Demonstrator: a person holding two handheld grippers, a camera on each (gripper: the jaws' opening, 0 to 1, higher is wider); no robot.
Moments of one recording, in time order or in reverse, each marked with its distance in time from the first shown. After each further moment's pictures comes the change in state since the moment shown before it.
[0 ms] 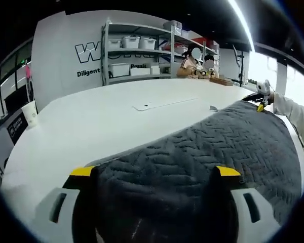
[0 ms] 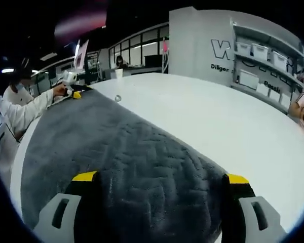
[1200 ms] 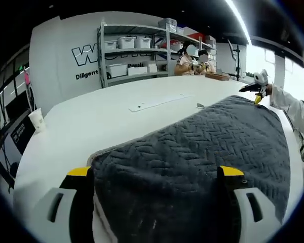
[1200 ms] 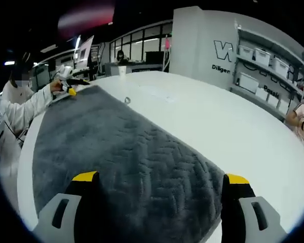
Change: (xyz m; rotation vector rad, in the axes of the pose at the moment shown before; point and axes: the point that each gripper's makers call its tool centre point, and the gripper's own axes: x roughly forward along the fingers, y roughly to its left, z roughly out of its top) left arm -0.063 -0.029 -0.002 0.057 0.025 0.017; right arm -0.036 0.039 0.018 -0.062 0.049 -0.035
